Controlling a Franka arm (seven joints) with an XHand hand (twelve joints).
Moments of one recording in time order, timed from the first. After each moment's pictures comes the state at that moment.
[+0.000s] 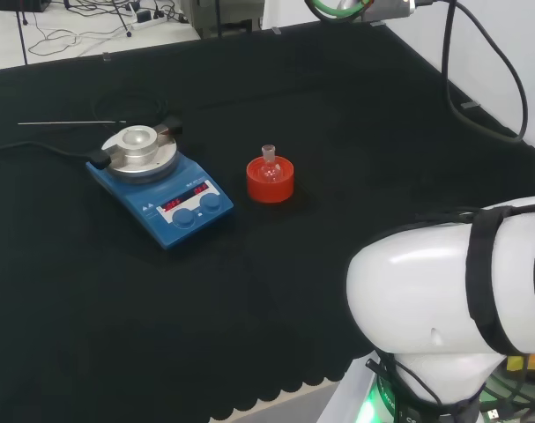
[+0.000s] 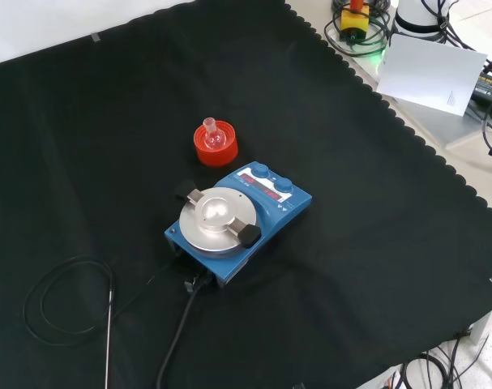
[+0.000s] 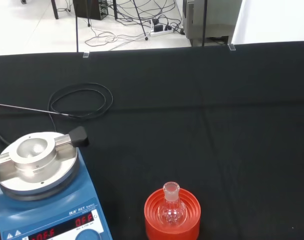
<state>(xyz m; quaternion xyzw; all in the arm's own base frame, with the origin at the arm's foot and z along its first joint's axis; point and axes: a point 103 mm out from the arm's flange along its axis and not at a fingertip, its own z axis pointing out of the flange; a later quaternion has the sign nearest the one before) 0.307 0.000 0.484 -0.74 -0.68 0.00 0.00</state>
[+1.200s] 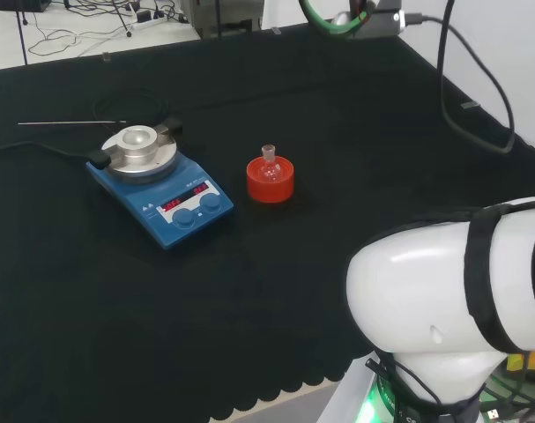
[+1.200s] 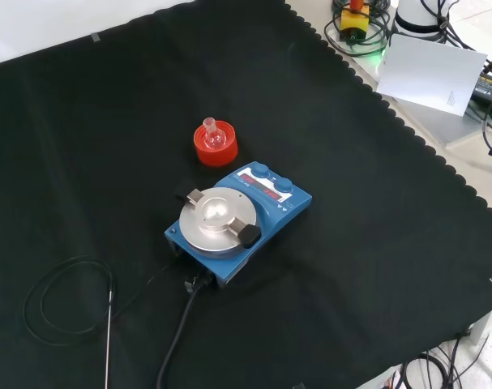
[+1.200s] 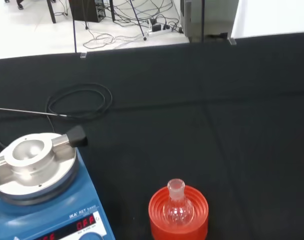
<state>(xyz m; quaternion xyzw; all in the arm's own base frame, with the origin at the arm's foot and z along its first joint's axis) 0.323 -0.005 0.451 -0.75 -0.67 -0.01 0.02</state>
